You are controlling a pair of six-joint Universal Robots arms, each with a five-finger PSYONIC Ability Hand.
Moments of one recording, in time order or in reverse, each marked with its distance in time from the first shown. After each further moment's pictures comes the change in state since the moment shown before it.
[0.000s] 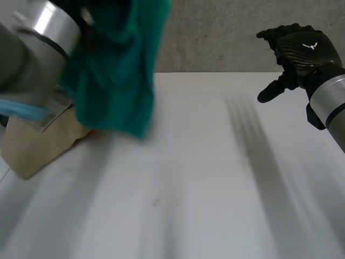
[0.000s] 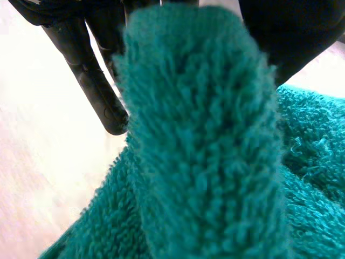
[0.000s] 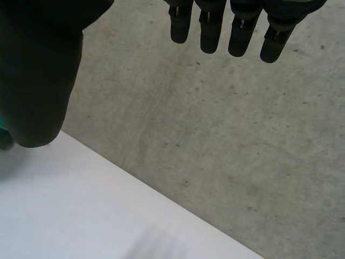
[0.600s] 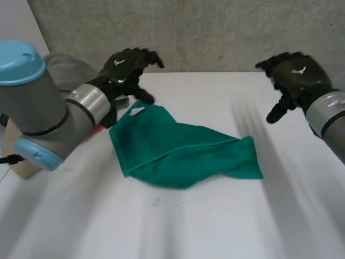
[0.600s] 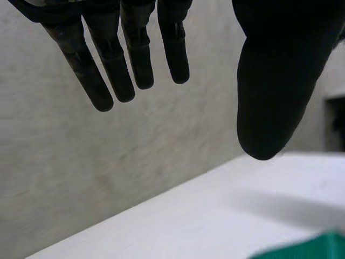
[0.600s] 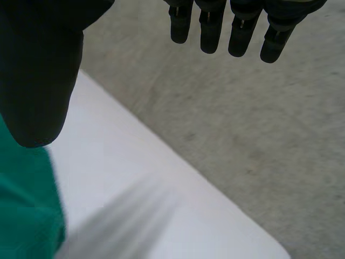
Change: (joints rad) left arm -0.005 -0.133 -0.169 -0.173 0.102 0.275; right arm -0.053 0.096 0.015 0.043 -0.062 -0.237; left_hand -0.622 -0.681 -0.668 -0.697 -0.663; right_hand 0.000 0.000 0.000 0.000 0.000
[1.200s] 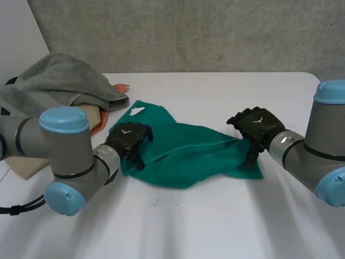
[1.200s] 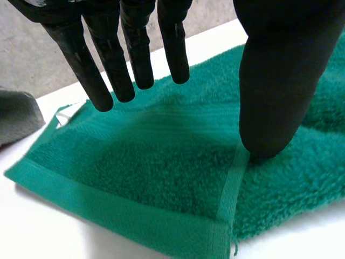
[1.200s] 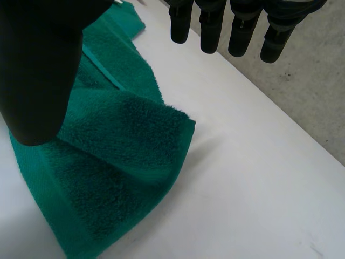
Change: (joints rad) left arm -0.040 -0.200 -0.167 -0.033 -0.177 0.212; right arm 0.073 0.291 -0.053 0.077 -0.012 -0.116; left_hand 0.000 0.000 0.000 0.000 0.000; right_hand 0.000 0.000 0.000 0.000 0.000
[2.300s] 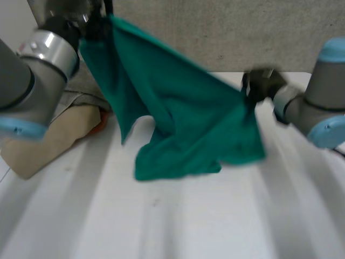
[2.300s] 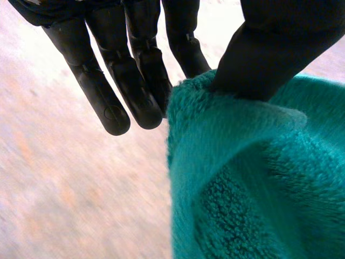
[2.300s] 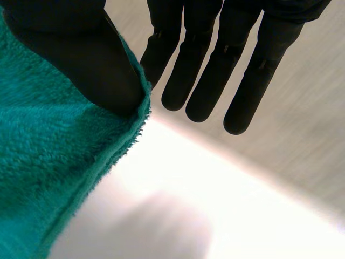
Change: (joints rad) left arm 0.079 0.336 0.243 0.216 -0.022 -0.003; right arm -0.059 0.250 -0.585 0.013 -0.023 0.301; left_hand 0.640 0.683 0.673 0.697 0.659; right_hand 0.912 0.963 0.977 0.982 0.939
